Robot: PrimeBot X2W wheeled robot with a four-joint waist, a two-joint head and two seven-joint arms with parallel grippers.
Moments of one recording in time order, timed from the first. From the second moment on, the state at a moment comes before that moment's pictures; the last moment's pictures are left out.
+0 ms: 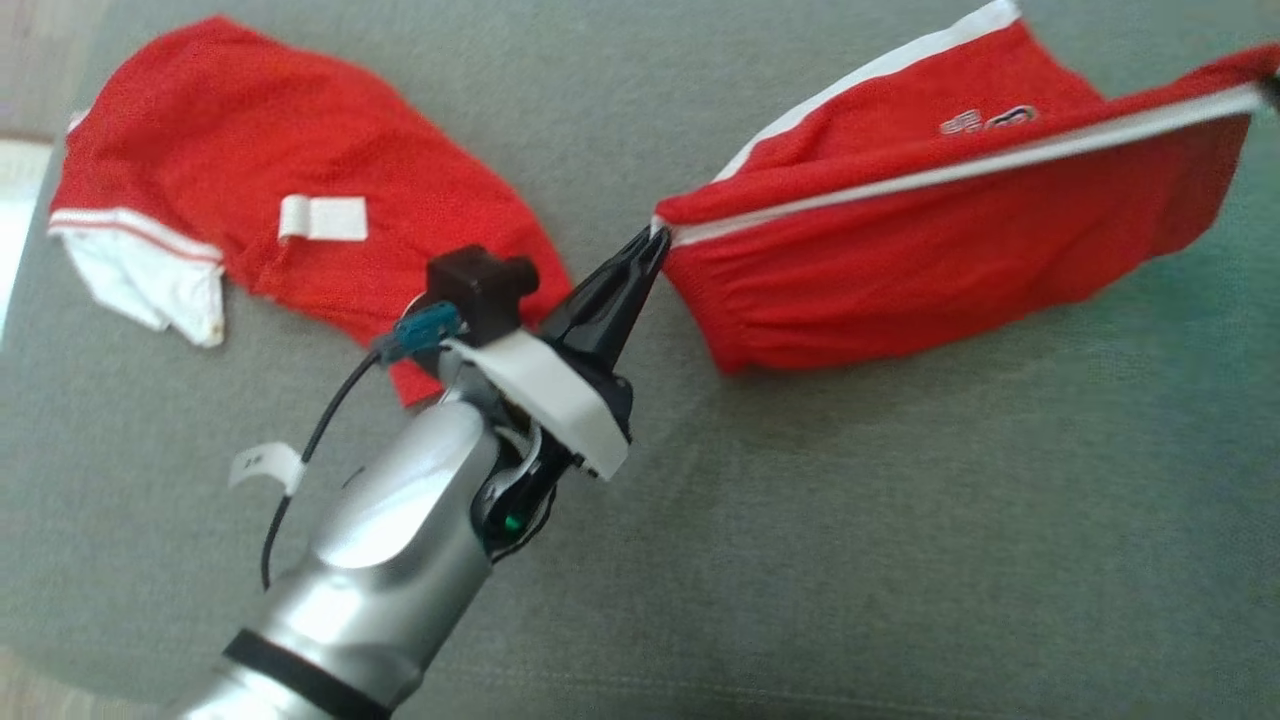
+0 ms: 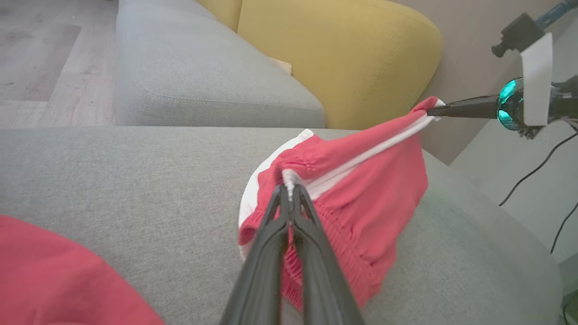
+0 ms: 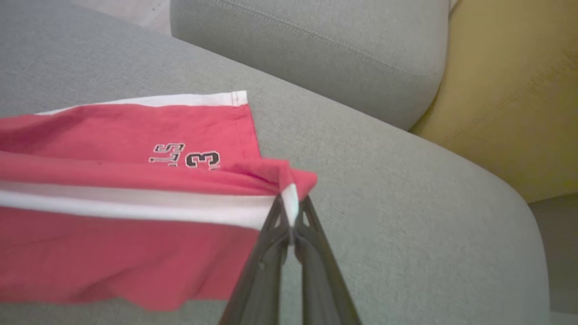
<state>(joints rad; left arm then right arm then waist) -0.63 0.11 -0.77 0.49 -0.65 -0.12 -0.25 -0.84 -0.77 0.52 0.45 0.65 0.13 0.62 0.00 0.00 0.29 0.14</state>
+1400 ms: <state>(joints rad) -0.71 0.06 -0.66 0.57 -0.60 -0.12 -0.25 -1.06 -0.63 0.58 0.80 0.66 0.13 0.11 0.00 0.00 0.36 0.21</state>
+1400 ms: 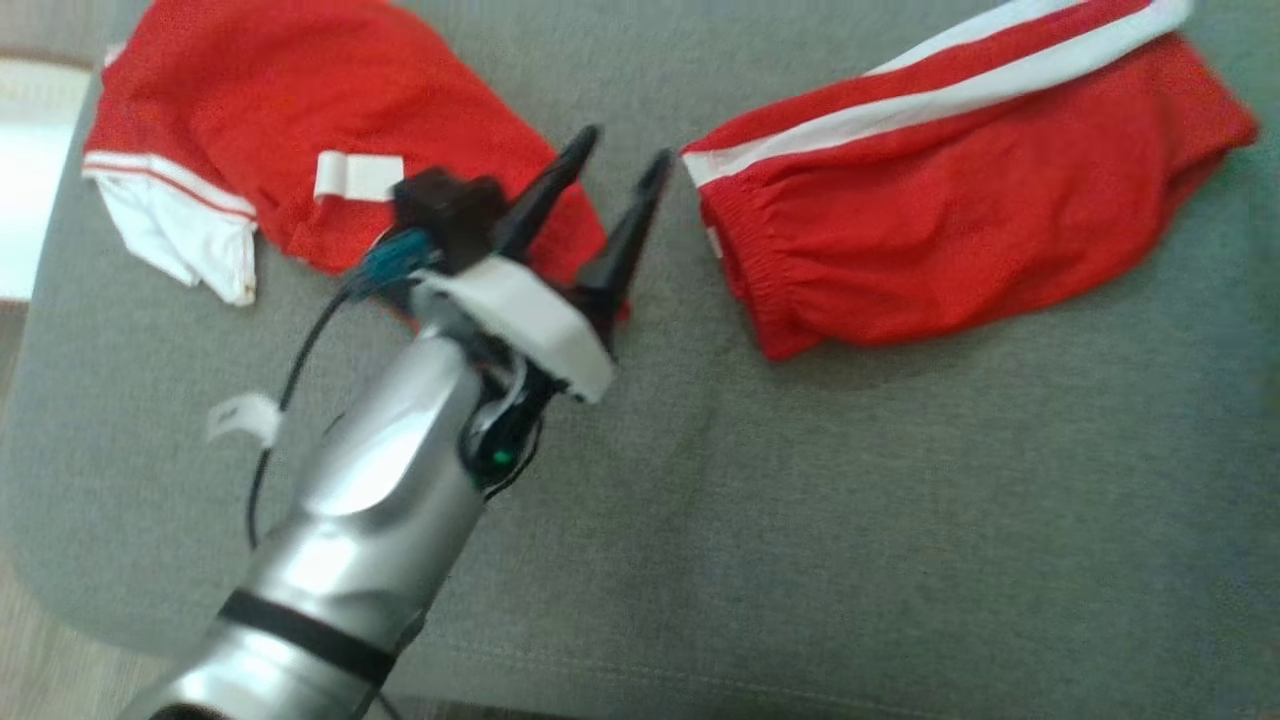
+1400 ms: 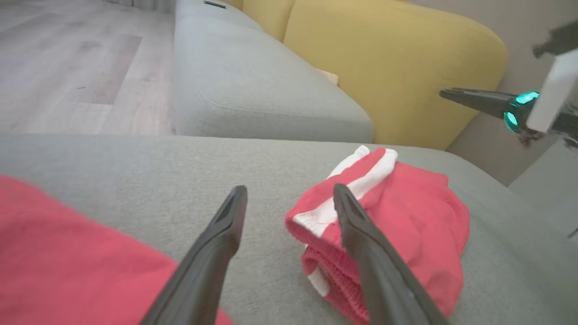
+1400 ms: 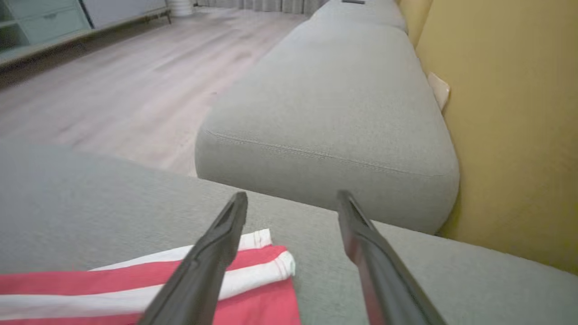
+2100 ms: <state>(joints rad) -0.23 0.08 -0.21 0.27 -0.43 -0.12 -0.25 -0.54 -0.33 0.28 0.68 0.66 0.13 -0.23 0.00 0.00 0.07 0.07</state>
